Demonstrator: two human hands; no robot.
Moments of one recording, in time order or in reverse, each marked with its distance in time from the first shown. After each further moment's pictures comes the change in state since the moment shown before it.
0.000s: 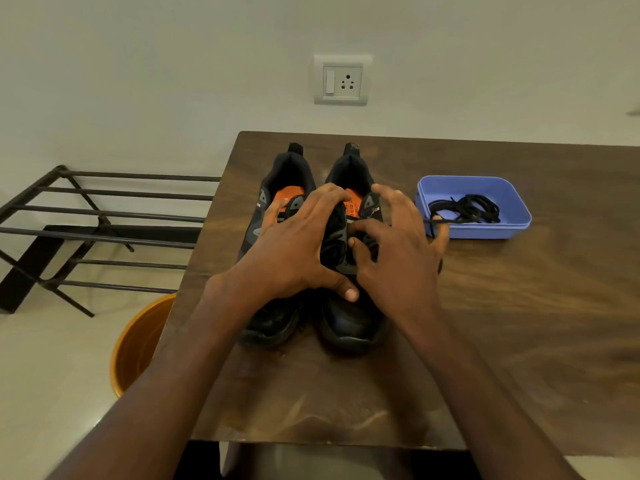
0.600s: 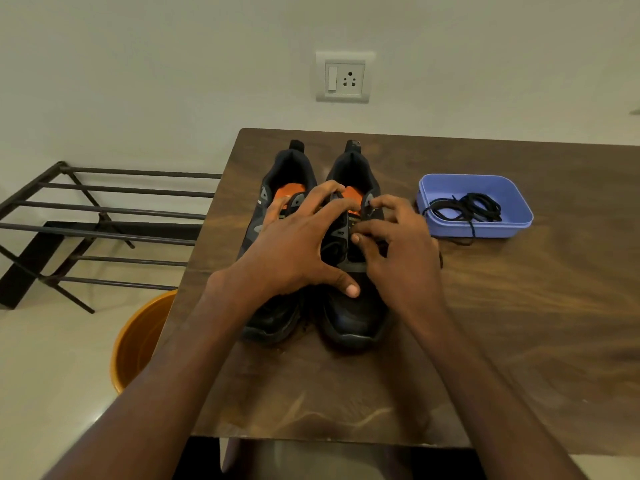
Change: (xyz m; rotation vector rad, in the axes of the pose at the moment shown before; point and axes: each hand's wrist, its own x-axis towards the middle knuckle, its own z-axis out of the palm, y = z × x) left_hand 0.003 0.000 0.001 0.094 -0.034 -0.012; right_hand 0.004 0.013 0.005 0.177 0.037 -0.030
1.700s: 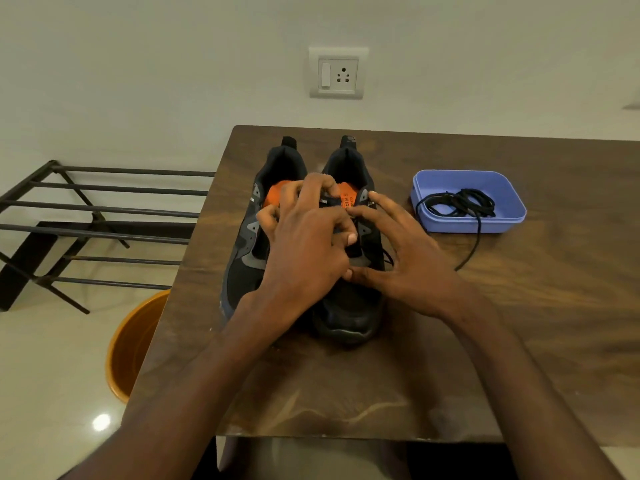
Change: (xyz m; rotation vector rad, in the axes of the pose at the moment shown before) left_hand -0.005 0.038 0.019 -0.093 0.466 -0.124; right_hand 0.002 0.029 -0.026 0.135 -0.410 -0.109
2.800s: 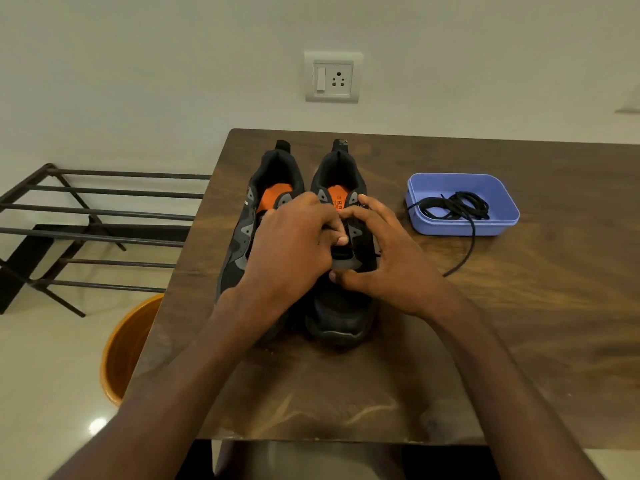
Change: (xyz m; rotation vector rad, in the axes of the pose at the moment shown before) left_hand 0.006 -0.005 -0.009 -0.048 -0.056 0.091; right_hand 0.007 0.003 0.009 0.097 0.024 -0.018
